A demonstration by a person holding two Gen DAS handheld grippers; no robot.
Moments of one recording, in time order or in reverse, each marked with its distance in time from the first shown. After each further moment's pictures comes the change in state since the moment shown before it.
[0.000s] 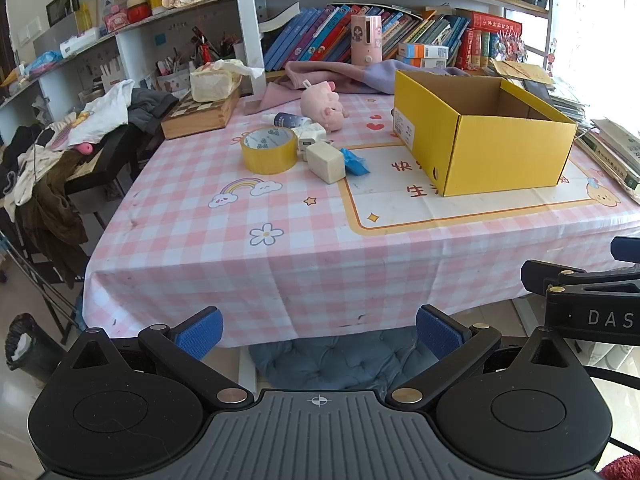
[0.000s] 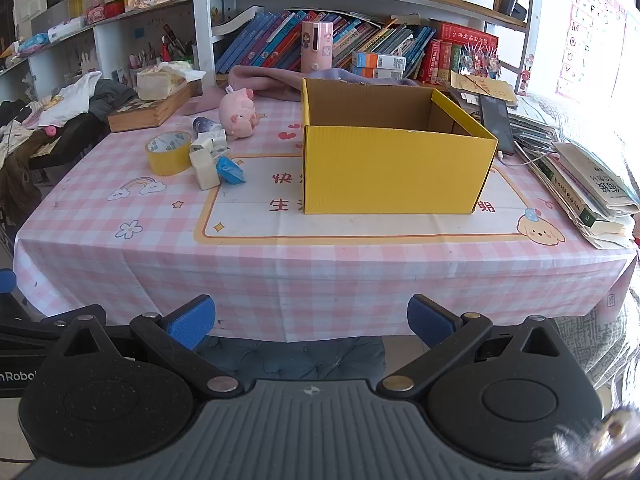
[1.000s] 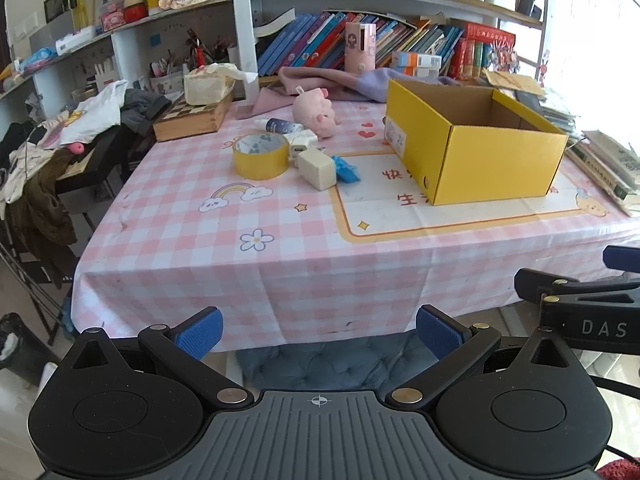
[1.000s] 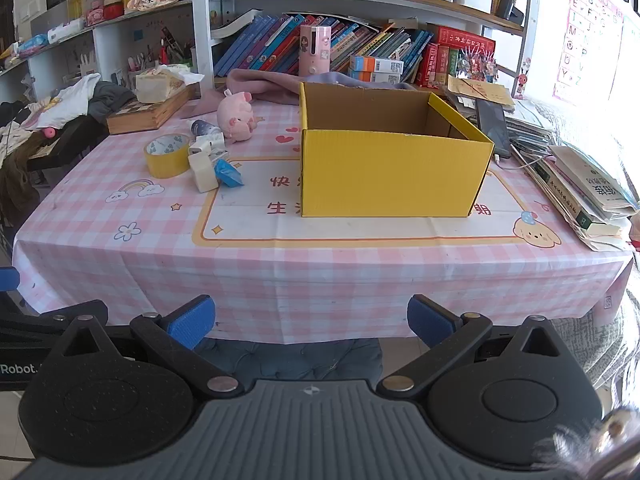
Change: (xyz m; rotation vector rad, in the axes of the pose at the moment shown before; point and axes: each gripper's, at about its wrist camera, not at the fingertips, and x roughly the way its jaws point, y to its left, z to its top) left arm -0.003 0.003 0.003 -0.024 -0.024 -0.044; right arm -0.004 -0.003 0.001 -0.003 -0.013 -0.001
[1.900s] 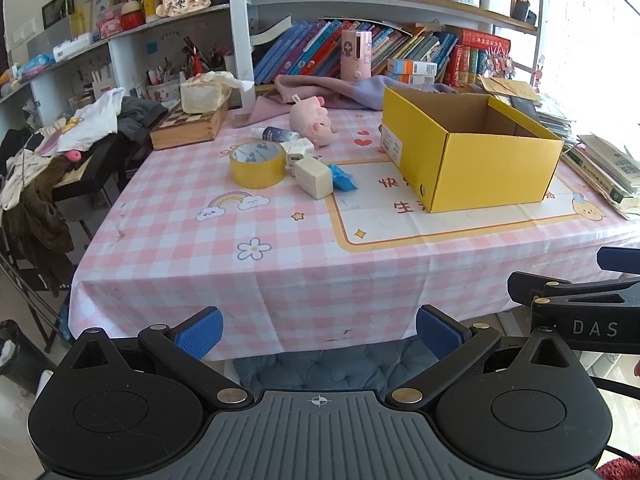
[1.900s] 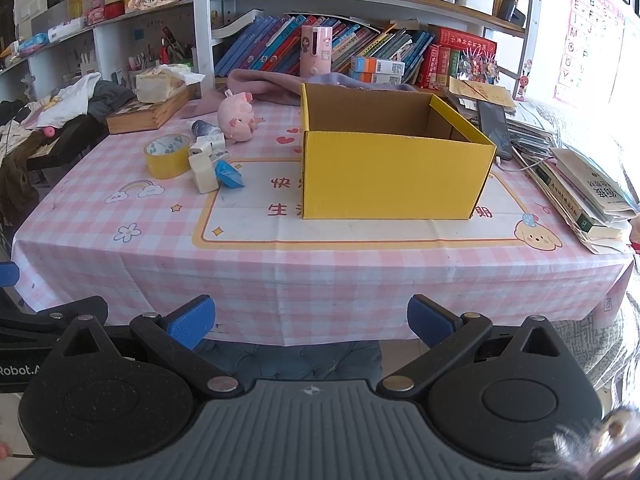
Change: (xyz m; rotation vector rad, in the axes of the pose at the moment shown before) left arm 0.000 0.001 0.000 0.006 -0.022 -0.013; right arm 0.001 0.002 0.003 -0.004 0.005 -0.008
